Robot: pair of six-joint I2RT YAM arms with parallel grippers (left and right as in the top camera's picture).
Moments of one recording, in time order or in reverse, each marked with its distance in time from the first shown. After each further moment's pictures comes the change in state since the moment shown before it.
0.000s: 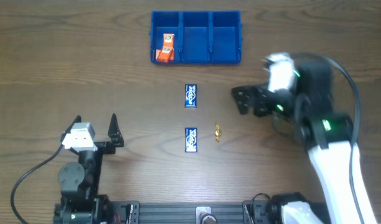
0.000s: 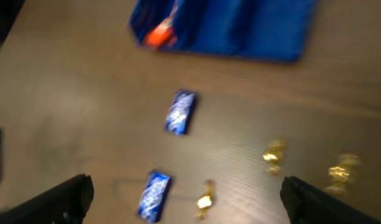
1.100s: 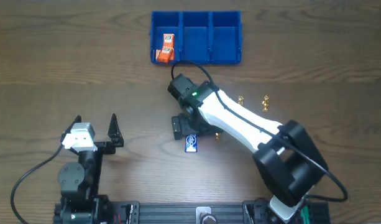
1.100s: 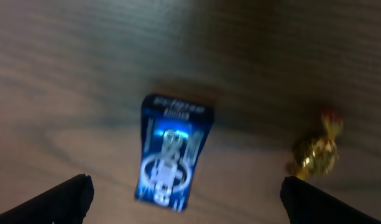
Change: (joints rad) left arm 0.000 -0.001 0.000 0.000 0.000 0.000; right arm 0.573 0.687 0.136 -0.113 0.321 0.430
